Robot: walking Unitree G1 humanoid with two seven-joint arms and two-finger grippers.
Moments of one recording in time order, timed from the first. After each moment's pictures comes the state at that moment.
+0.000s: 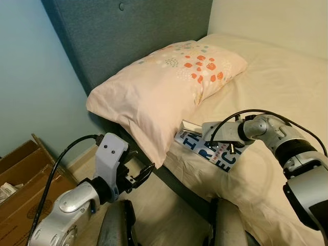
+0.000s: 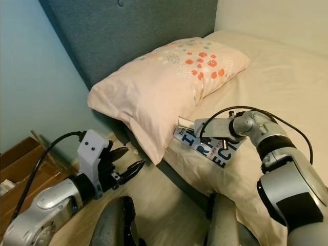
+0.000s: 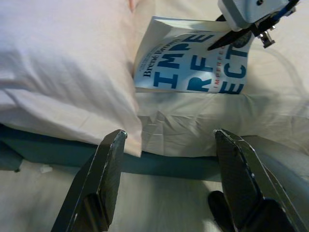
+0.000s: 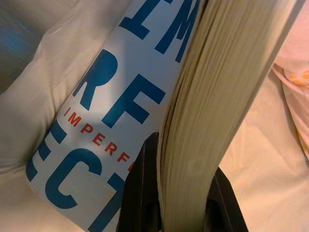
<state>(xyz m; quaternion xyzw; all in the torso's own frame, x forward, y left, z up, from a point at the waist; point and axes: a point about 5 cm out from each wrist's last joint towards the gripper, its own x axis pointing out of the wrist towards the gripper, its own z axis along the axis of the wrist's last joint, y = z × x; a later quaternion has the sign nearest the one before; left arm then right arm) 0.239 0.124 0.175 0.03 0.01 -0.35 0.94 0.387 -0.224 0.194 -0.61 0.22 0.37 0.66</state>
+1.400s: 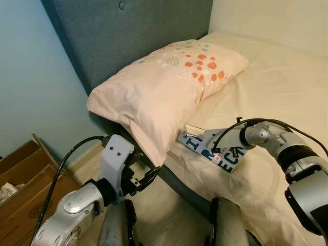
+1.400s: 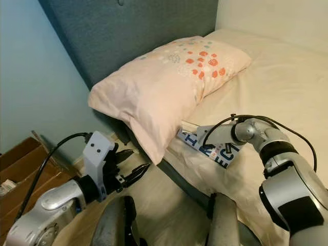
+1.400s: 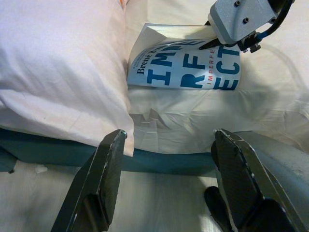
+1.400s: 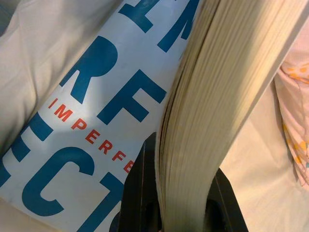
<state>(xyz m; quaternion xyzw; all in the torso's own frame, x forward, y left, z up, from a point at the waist) 0.237 0.118 0.176 0.03 0.01 -0.36 0.93 0.384 -0.233 0.180 -0.65 0.20 0.34 0.65</state>
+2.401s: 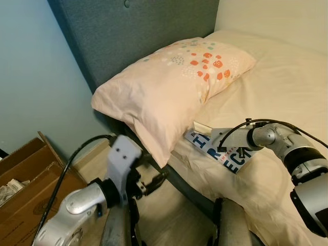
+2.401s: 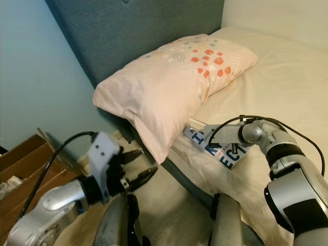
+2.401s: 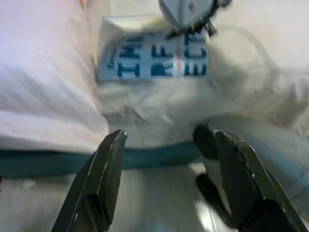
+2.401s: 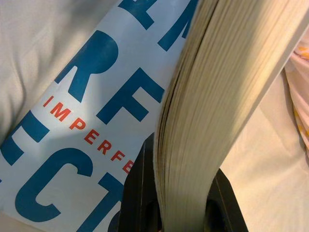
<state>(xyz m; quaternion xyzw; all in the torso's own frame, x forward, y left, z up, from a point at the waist) 0.225 0.106 0.174 0.07 0.00 -0.44 0.90 0.381 -0.249 0.180 -0.64 0.22 0.31 0.67</state>
